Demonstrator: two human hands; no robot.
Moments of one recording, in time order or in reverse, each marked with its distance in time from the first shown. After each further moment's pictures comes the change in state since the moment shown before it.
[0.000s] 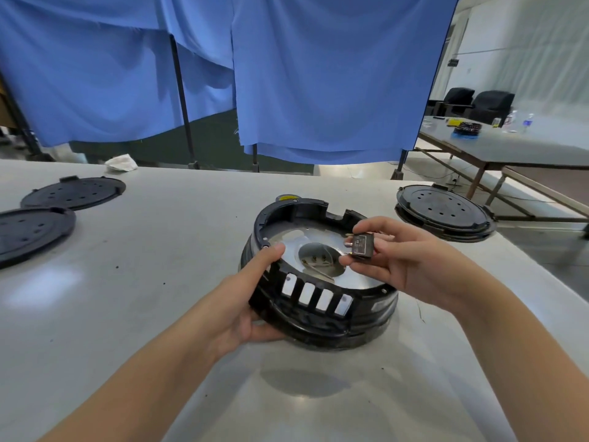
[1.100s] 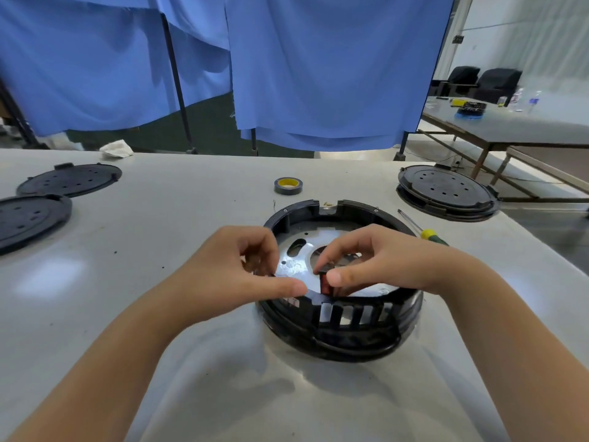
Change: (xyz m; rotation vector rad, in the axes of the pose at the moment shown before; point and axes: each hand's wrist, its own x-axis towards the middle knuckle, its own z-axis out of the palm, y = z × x) left_hand -0.017 0.020 -0.016 0.882 -0.023 0.621; right_hand 0.008 0.010 0.015 -0.705 -0.249 0.192
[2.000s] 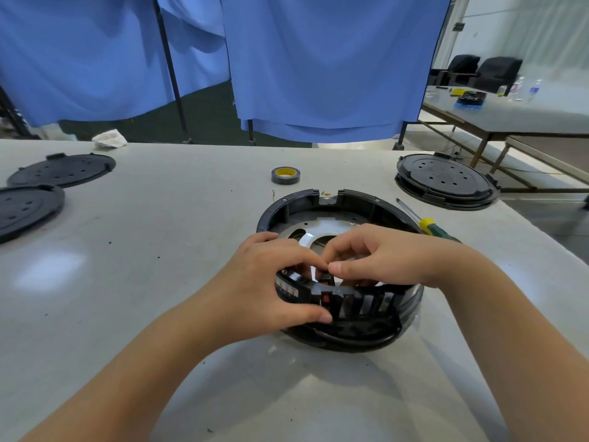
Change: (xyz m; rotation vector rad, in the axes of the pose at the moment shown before) left_hand -0.004 0.003 0.035 0.260 -0.044 0.283; right_hand -0.002 -0.004 0.009 -0.296 -0.006 0.105
